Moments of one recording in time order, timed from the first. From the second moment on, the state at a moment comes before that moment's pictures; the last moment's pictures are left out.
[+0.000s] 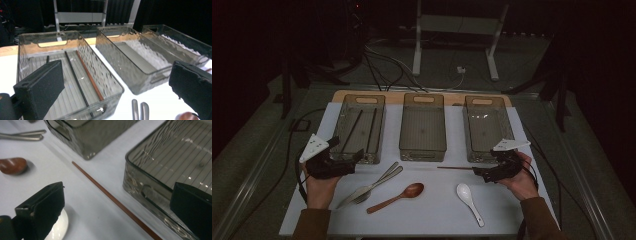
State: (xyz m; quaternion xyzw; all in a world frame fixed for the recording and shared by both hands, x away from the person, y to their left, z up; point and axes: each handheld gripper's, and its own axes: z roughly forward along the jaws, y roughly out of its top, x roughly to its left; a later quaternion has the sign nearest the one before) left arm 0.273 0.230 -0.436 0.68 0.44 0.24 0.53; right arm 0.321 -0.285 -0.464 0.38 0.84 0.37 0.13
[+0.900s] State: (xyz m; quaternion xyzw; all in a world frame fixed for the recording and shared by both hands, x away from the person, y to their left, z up) left arm 0.251 0.233 -0.455 0.68 0.45 0.24 0.53; right arm 0.327 -0.288 -0.505 0.35 0.88 0.29 0.12
